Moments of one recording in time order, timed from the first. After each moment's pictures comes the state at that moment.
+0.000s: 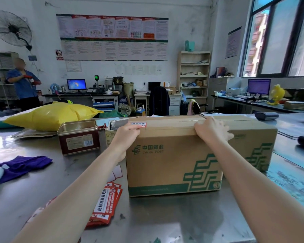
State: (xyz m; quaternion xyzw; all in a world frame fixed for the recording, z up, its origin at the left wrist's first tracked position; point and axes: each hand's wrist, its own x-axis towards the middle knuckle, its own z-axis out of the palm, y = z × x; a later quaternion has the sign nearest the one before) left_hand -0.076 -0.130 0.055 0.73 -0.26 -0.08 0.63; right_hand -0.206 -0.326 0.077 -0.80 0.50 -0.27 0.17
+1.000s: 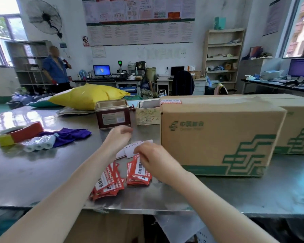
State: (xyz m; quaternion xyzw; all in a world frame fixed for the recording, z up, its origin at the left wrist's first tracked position) left_hand -0.070 0.003 -0.006 0.83 -0.18 -0.01 0.53; right_hand -0.173 -0.106 -0.031 -0.95 -0.10 -0.21 0.20
